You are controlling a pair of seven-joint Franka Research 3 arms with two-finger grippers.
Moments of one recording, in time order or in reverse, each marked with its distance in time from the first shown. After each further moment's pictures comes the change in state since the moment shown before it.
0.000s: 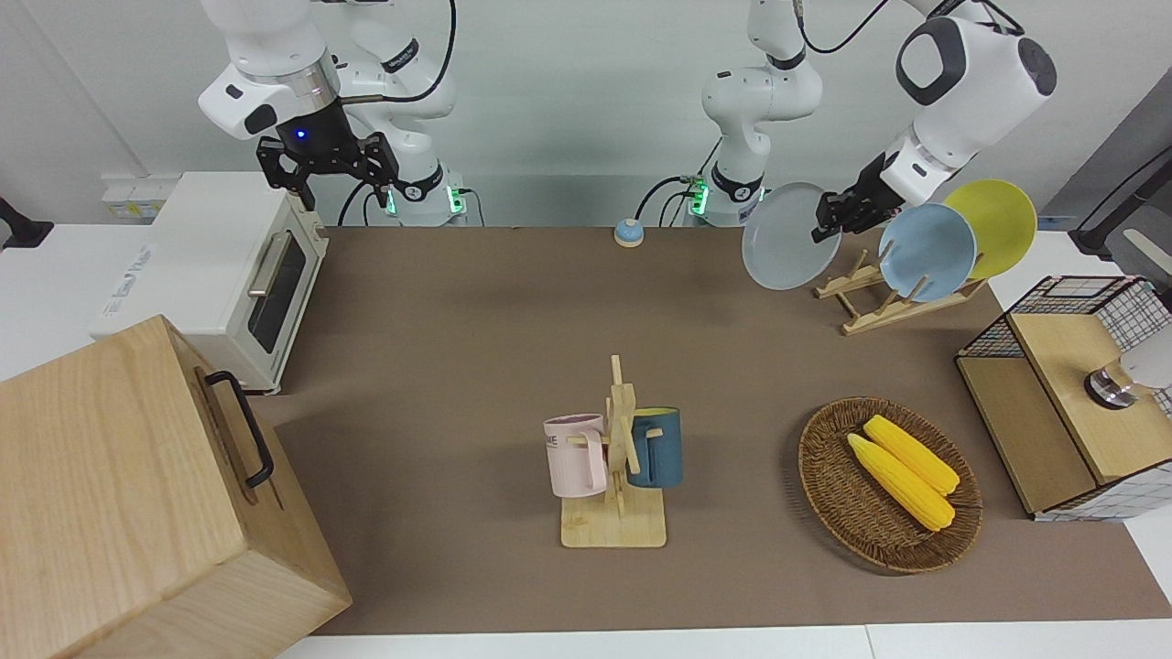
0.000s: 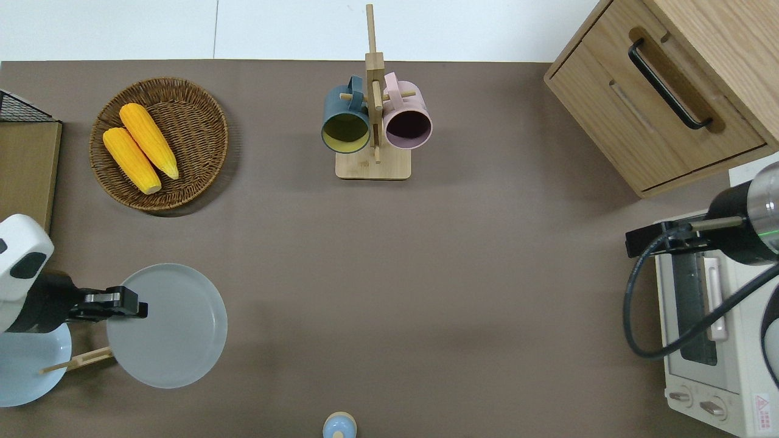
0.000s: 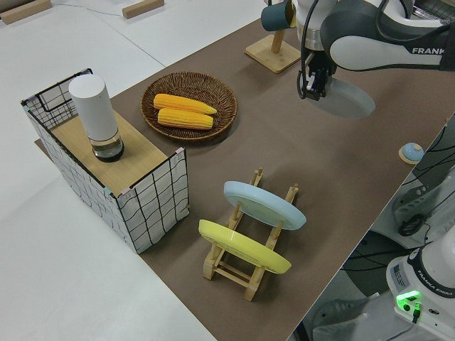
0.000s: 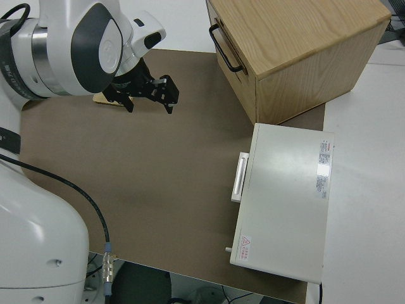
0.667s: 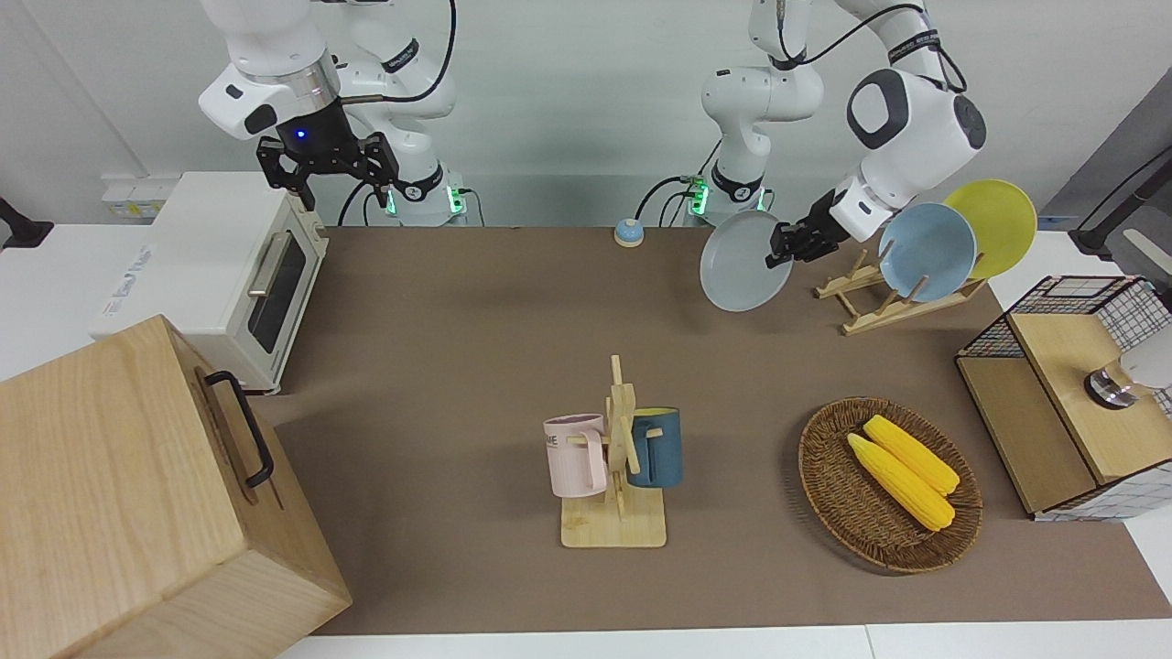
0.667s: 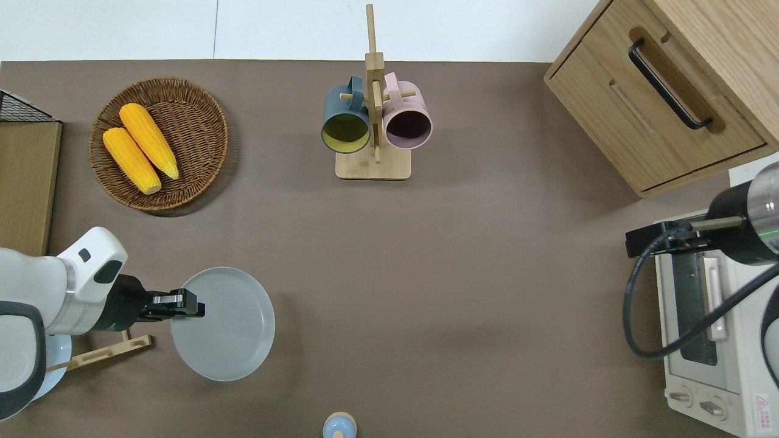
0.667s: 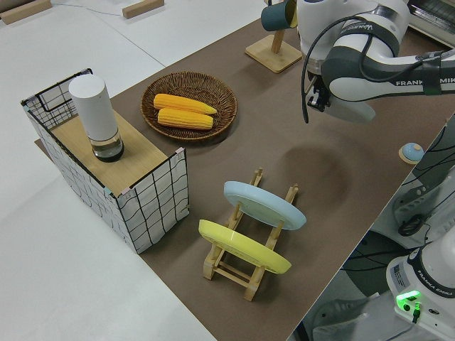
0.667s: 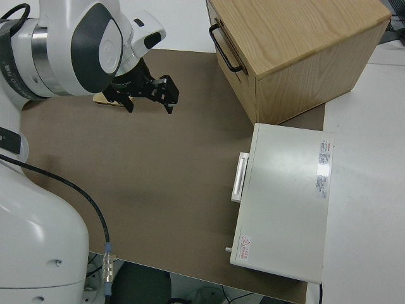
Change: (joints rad) left arm -0.077 0.008 -0.006 -0.176 -0.120 0.186 0.019; right arm 0.000 0.000 0.000 0.000 0.000 0.000 0.000
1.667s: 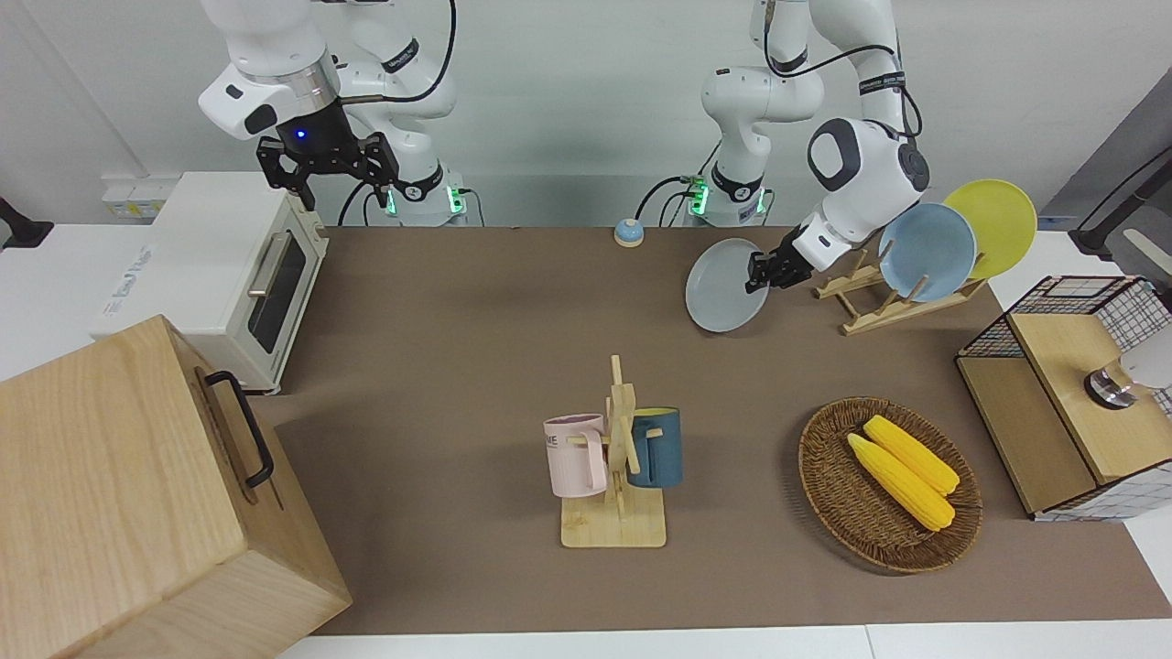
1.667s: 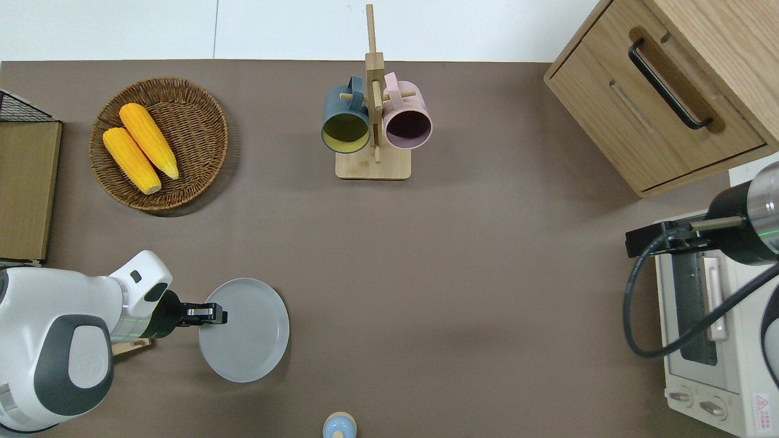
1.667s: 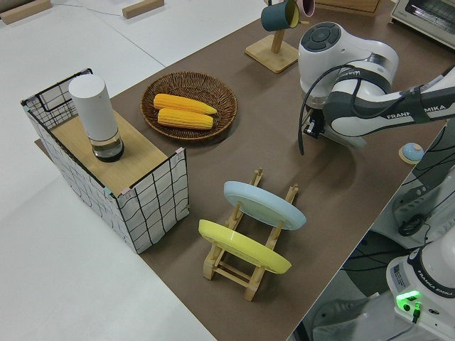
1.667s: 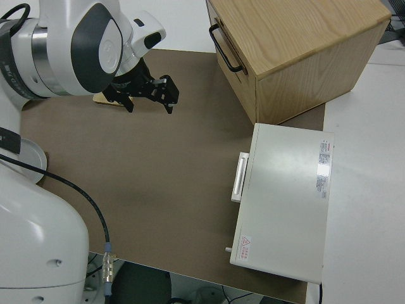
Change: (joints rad) left arm -0.031 0.039 -0.006 -0.186 -0.023 0.240 0.131; right arm 0.000 0.000 0.000 0.000 0.000 0.000 0.000
